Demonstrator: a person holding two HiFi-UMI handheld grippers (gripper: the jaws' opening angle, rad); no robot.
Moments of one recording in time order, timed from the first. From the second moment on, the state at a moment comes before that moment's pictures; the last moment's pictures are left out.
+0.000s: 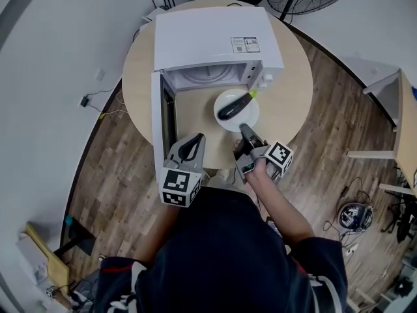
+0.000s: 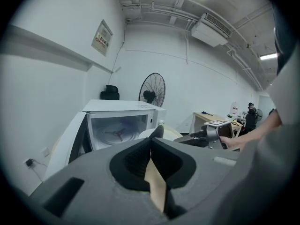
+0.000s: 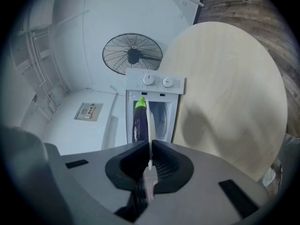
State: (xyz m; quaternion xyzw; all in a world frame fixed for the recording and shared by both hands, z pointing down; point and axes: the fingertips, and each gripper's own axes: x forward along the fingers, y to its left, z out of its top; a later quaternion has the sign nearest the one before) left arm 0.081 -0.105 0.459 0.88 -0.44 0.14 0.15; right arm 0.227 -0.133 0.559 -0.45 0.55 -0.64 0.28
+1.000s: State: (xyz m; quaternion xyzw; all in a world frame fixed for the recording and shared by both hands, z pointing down) left arm 0.040 -0.154 0.477 0.86 -0.45 0.13 0.18; right arm 0.168 -0.195 0.582 -0.44 0.56 -0.66 0.24
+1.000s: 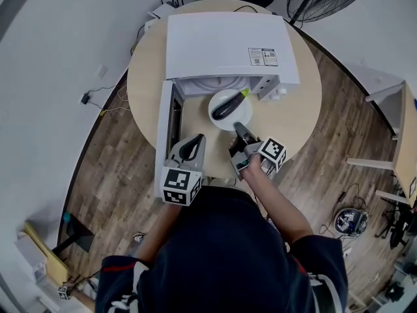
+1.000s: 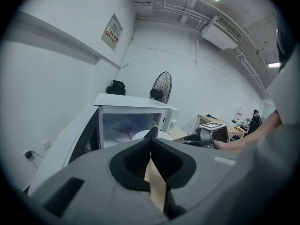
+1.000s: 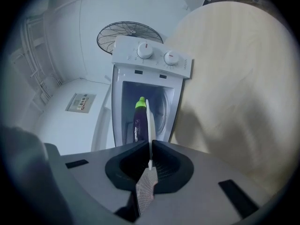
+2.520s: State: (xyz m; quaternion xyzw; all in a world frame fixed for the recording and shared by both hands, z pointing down) left arm 0.039 -0.178 0.523 0.85 -0.43 0.17 0.24; right arm 0.144 -0.323 0.663 -0.45 0.52 -0.68 0.23
